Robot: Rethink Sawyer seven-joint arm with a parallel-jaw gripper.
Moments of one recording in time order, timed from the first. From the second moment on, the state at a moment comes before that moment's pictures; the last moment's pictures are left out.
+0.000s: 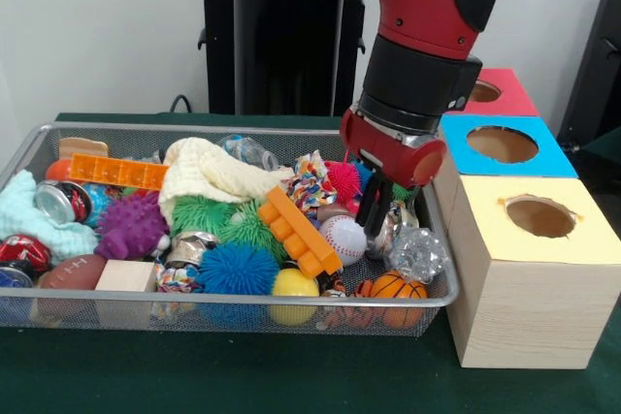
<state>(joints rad) 0.12 -0.42 -0.35 1.50 0.25 0.35 2.52</state>
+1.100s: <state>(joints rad) 0.13 -0.44 -0.36 1.53 0.25 0.34 2.52</state>
